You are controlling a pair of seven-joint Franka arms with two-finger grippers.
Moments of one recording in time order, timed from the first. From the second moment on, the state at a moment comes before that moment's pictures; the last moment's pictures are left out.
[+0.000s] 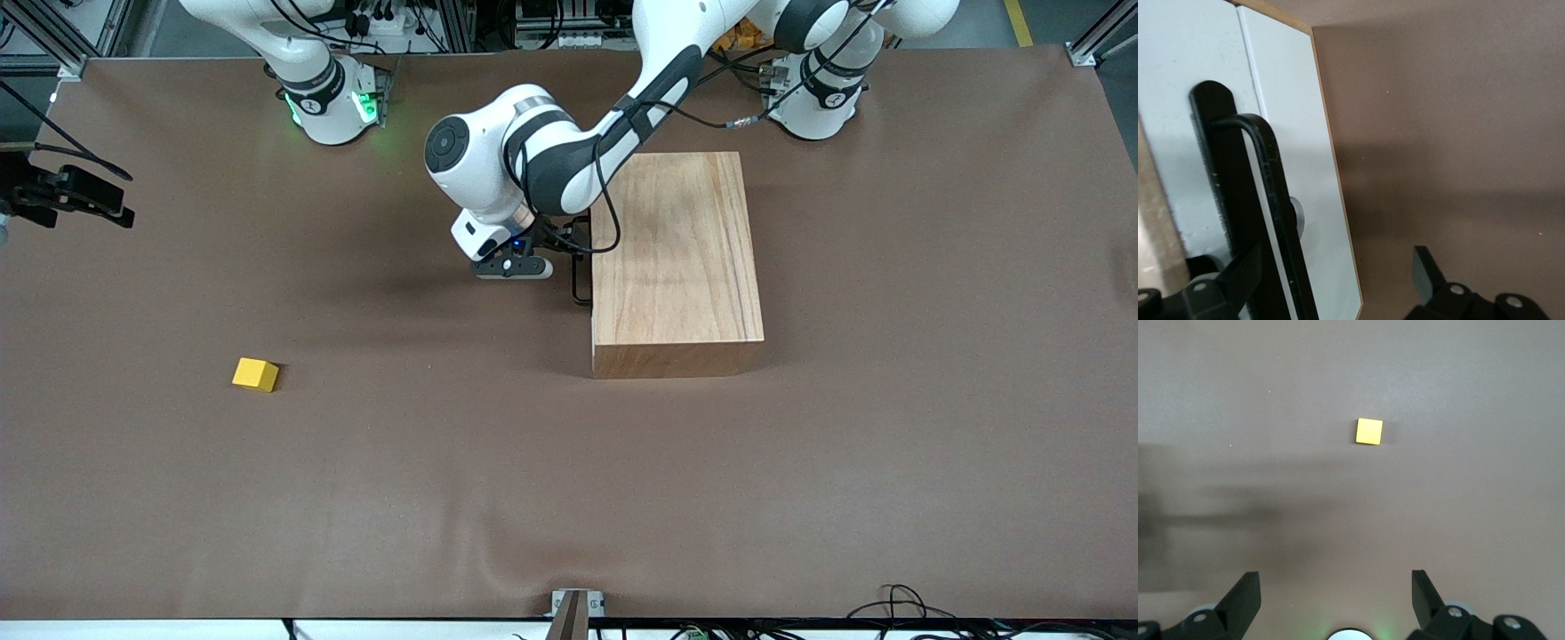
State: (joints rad) left arm -0.98 0.90 -0.03 -0.97 0.16 1.57 -0.87; right arm 0.07 -0.01 -0.14 -1.54 0.02 1.44 -0.04
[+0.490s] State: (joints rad) left arm -0.98 0.91 -0.03 -0.97 0.16 1.57 -0.87; right arm 0.07 -0.01 -0.13 -1.54 0.02 1.44 -0.04
